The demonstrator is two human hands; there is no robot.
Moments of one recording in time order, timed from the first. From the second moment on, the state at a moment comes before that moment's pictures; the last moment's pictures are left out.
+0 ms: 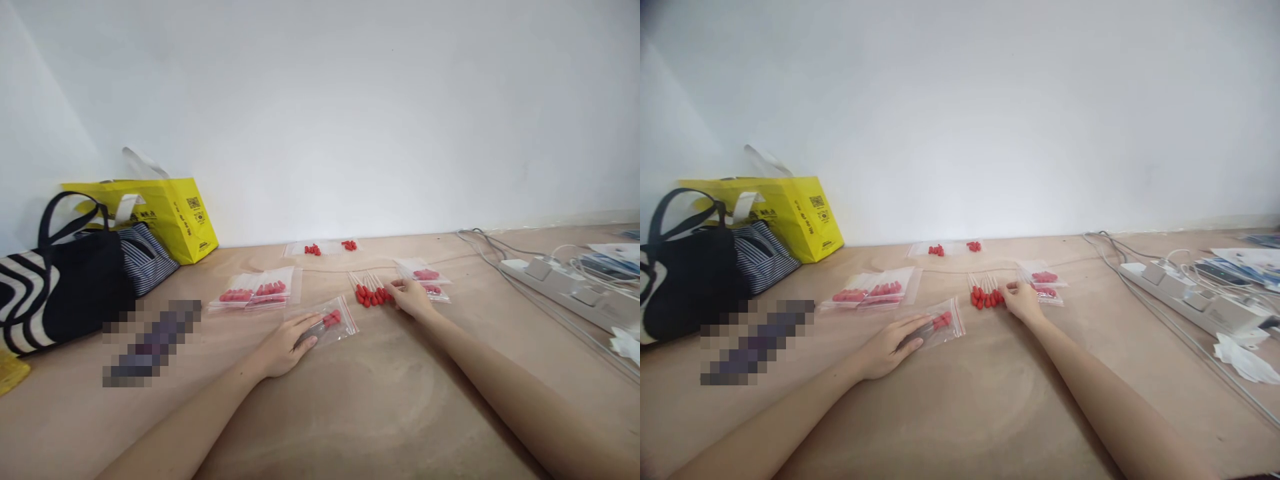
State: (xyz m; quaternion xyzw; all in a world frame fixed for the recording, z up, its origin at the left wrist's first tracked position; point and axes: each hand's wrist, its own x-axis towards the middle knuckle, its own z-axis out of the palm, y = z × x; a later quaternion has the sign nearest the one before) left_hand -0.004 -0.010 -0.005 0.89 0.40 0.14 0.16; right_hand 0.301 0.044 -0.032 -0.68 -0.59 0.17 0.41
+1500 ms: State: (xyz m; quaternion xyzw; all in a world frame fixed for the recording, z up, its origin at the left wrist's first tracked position) left_hand 0.008 -0.011 0.005 0.92 0.37 0.03 0.15; right_hand 0.227 0.002 -0.012 -0.40 -0.87 0.10 0.27
